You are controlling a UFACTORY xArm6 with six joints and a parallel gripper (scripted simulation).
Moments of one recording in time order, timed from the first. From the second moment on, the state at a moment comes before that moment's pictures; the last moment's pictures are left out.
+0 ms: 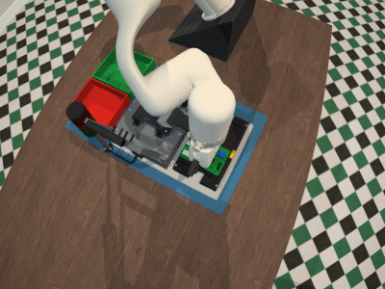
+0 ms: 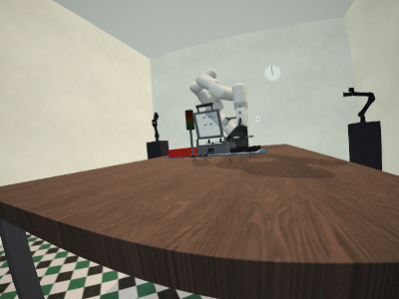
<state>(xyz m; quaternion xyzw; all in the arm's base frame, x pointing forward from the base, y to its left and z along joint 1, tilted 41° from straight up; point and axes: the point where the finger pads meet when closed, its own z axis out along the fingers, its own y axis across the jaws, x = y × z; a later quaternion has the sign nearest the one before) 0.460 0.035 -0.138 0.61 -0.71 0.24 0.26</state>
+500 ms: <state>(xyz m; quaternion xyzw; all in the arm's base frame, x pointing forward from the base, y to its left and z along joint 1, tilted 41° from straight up) 0.464 0.059 -0.111 0.61 -0.71 0.24 0.26</state>
